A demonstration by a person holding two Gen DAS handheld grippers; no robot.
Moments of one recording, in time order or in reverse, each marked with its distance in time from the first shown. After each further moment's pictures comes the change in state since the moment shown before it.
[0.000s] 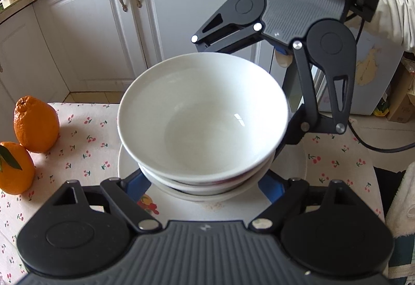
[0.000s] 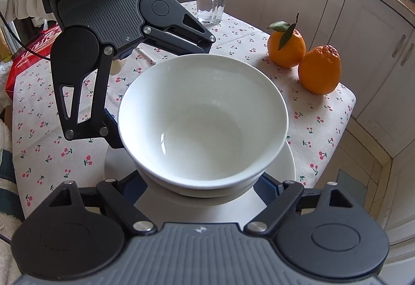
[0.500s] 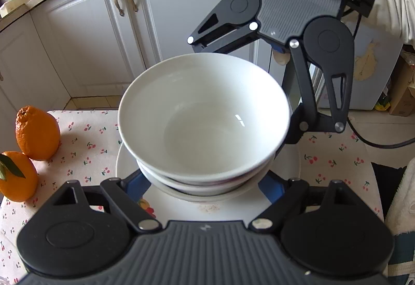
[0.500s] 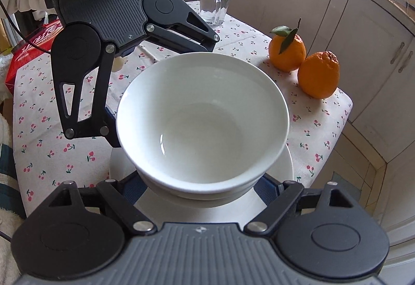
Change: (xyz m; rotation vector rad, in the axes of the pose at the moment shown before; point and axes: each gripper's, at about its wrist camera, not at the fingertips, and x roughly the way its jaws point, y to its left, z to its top) left arm -0.001 -0.009 0.004 0.044 0.001 0.017; right arm -0.004 0.005 0.000 -0.018 0.009 -0.011
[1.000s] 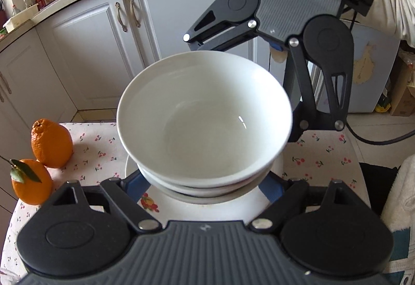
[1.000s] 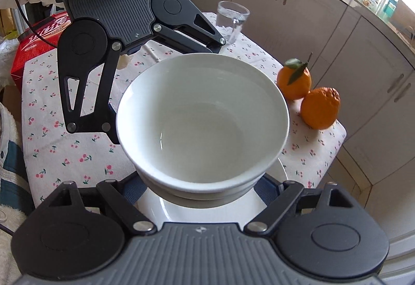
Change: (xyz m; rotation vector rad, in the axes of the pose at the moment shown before) left arm -0.025 -0.012 -0.003 0.032 -0.048 0.029; right arm -0.026 0.028 0.023 -0.090 0.005 -0.058
